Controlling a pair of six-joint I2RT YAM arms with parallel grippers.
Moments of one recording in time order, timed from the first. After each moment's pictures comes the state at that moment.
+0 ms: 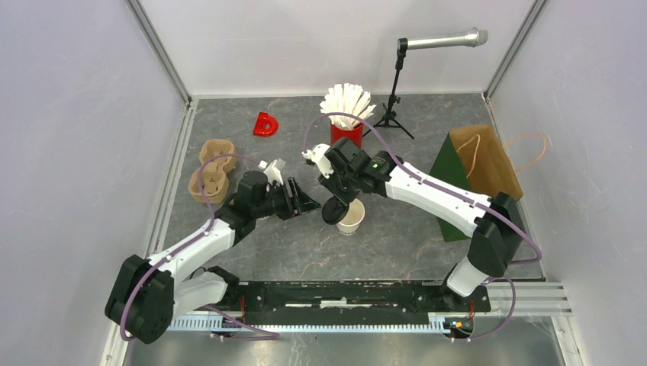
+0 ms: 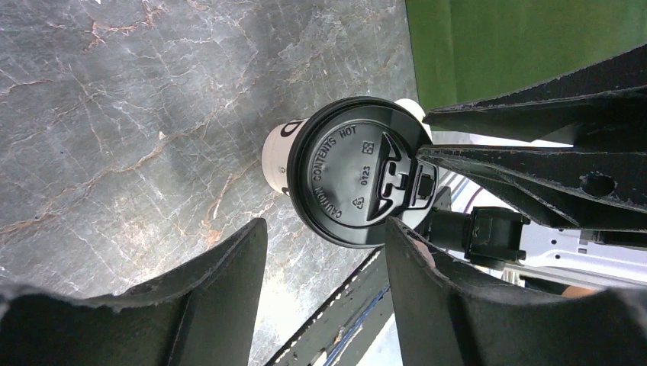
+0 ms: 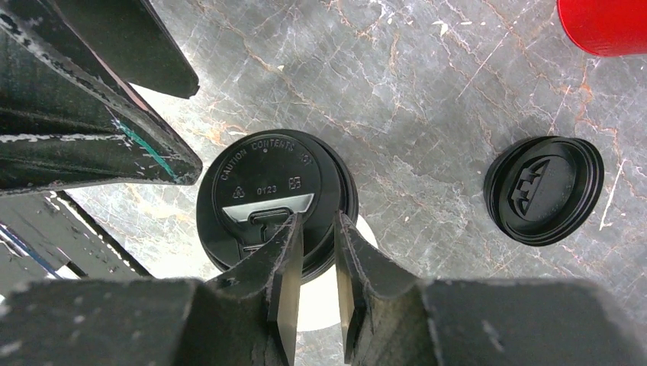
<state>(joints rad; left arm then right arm) -0.48 1.09 0.50 0.08 0.45 -0.82 0.89 1.63 1.40 -0.75 0.01 -0.07</state>
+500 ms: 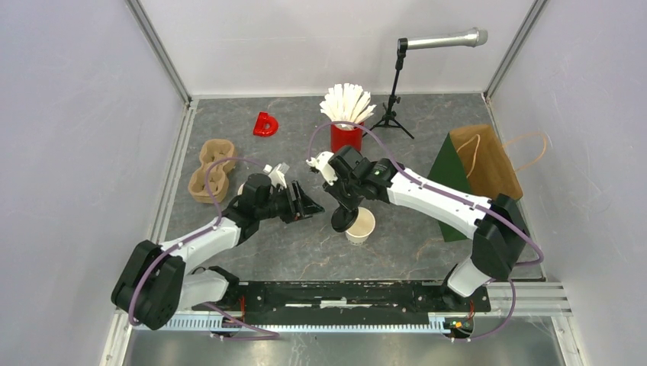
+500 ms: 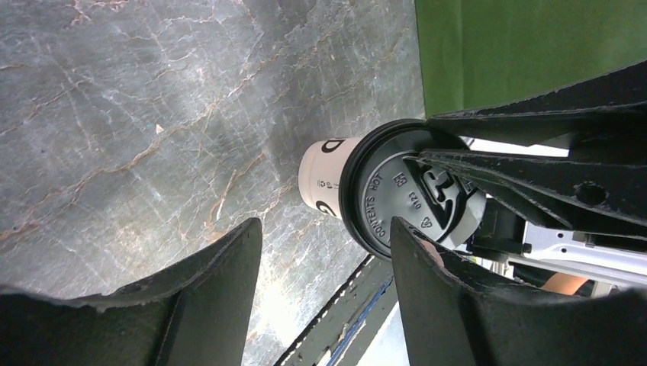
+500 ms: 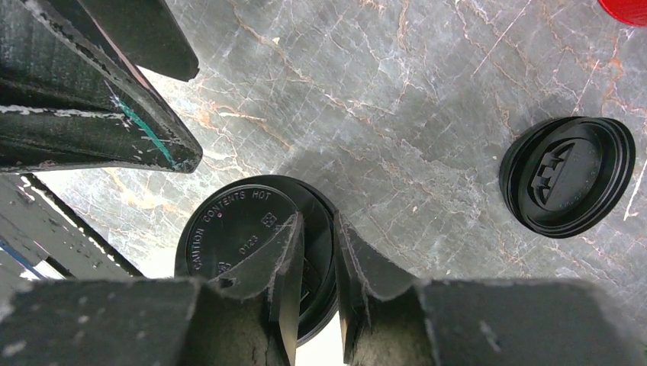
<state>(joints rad) -0.48 1.17 0.45 0.18 0.50 -0.83 0.89 1.60 1.30 -0.69 0.01 -0.07</state>
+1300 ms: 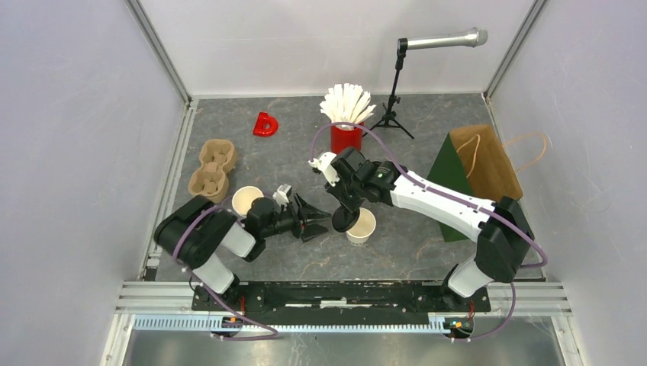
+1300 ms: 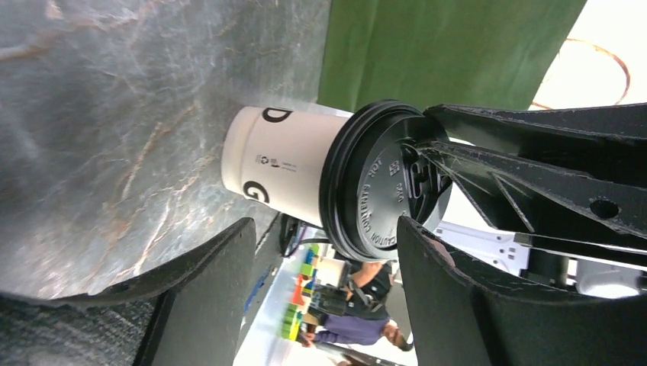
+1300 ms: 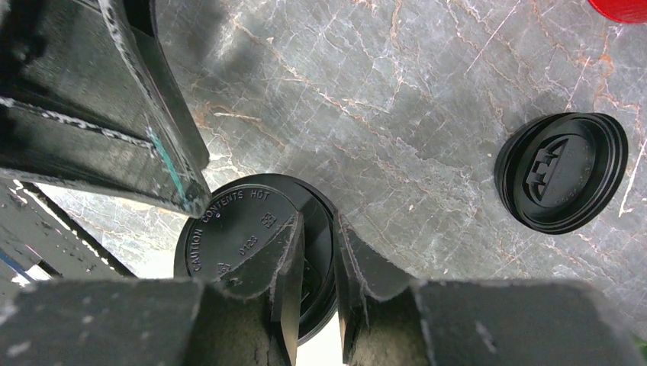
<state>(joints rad) -0.54 1.57 0.18 1.09 0.60 -1.44 0.89 1.57 1.26 -0.66 0.03 -0.07</state>
